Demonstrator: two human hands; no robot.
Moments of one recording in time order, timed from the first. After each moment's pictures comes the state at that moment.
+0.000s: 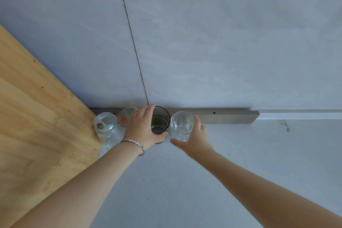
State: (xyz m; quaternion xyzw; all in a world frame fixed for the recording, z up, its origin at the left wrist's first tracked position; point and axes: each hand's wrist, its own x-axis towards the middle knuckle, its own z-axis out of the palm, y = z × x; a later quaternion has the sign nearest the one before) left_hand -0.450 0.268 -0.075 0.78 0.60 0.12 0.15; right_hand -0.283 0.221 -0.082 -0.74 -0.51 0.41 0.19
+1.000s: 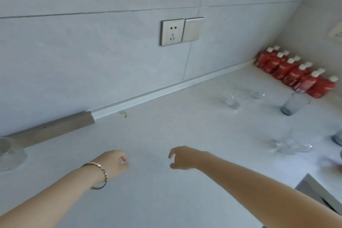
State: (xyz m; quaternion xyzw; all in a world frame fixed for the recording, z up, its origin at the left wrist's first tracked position) left_hand -0.115 0.074 -0.031 0.82 0.45 -0.18 0.30; right_hand 0.092 -0.046 -0.035 -0.77 -0.52 0.37 -0.07
